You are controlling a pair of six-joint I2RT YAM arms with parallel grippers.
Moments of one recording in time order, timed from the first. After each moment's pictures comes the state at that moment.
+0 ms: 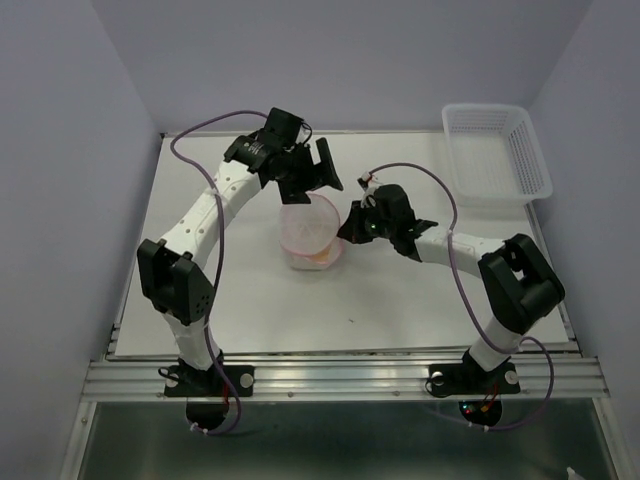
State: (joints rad) left arm -0.50 1.77 1.81 -0.92 0.26 -0.72; right arm 0.59 1.68 0.97 0.19 -0.30 0.46
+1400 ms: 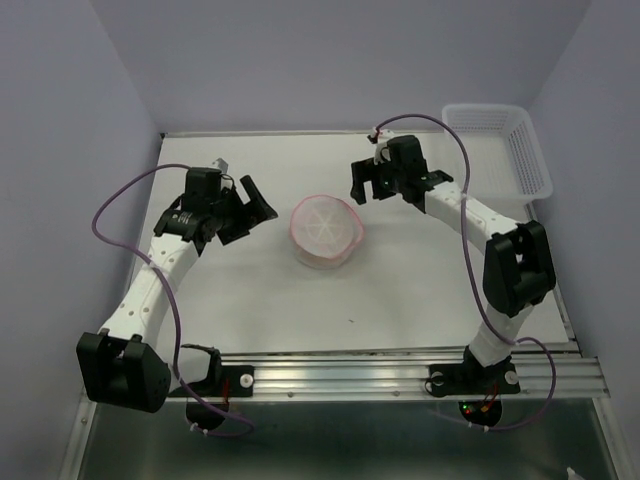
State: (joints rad) left arm -0.20 1.20 1.08 -0.63 0.23 -0.67; right arm 0.42 1.80 1.42 -0.23 -0.16 0.10
